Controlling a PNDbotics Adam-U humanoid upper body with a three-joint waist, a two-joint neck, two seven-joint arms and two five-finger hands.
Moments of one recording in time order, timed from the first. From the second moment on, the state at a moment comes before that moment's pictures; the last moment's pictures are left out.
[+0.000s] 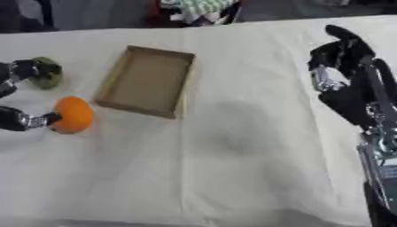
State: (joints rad) left arm -0.34 0.76 -0.11 -1.51 -0.60 -0.36 -0.27; right arm -0.32 -0.27 0.01 -1.78 0.17 -0.09 0.07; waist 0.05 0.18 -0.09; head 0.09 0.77
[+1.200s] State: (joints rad) left arm -0.51 0.68 -0.20 -1.21 -0.83 -0.38 -0.21; right arm -0.32 -0.27 0.02 -1.77 0.17 -0.09 0.08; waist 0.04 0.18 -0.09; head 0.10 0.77
